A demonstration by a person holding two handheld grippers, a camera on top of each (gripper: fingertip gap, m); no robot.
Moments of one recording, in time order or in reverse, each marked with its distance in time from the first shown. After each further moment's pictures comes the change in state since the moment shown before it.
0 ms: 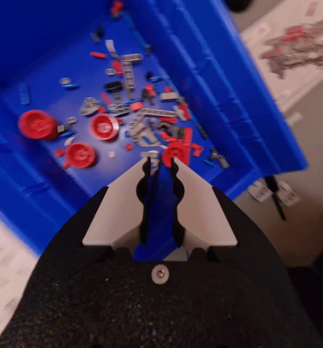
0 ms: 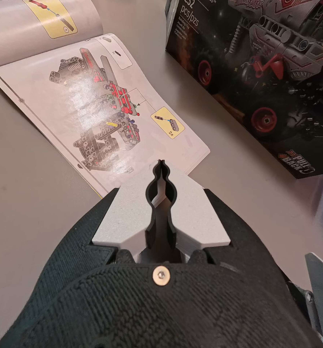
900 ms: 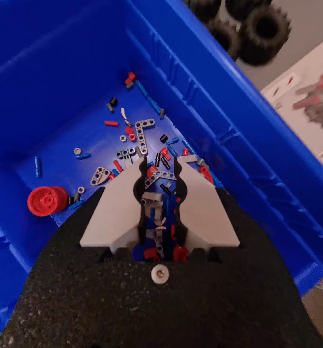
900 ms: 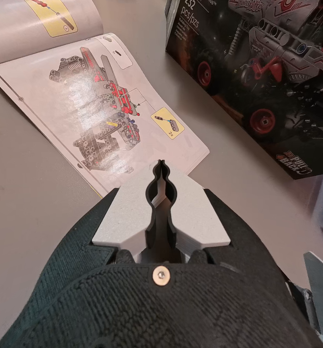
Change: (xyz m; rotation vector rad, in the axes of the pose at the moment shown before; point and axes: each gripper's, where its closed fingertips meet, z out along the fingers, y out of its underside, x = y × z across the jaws) left arm -0.023 -0.059 0.064 0.142 -0.129 0.079; right arm 0.000 0.000 0.000 0.002 0.010 -0.012
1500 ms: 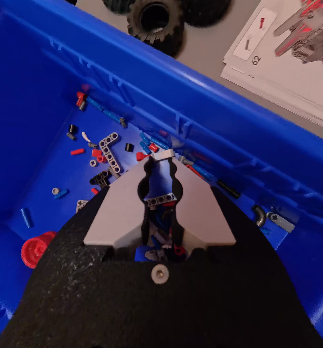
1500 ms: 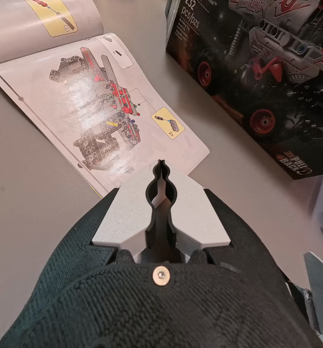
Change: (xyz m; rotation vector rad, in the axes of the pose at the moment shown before) left arm 0.028 0.006 0.021 -0.005 0.067 0.333; right arm 0.000 0.000 0.000 0.000 0.000 -0.001
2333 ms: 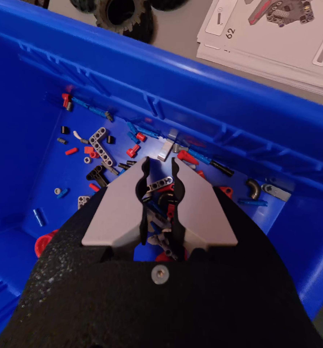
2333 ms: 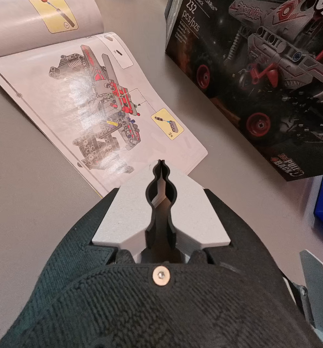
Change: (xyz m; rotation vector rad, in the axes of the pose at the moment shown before) left arm 0.010 0.010 -0.010 -0.030 0.027 0.141; right arm 0.000 -0.001 -0.001 0.005 0.028 -0.031
